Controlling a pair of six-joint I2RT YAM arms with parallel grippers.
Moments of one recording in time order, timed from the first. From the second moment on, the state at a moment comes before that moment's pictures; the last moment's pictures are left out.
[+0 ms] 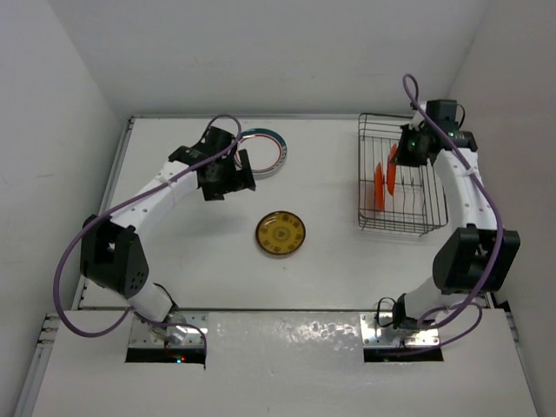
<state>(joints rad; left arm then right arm) -0.40 1.58 1.34 -0.80 -0.01 -0.63 -0.11 1.59 1.43 -0.74 -0.16 0.09</state>
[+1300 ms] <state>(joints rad) -0.35 1.61 1.48 -0.55 0.38 -1.08 0.81 1.77 1.95 -0.99 0.06 -0.56</state>
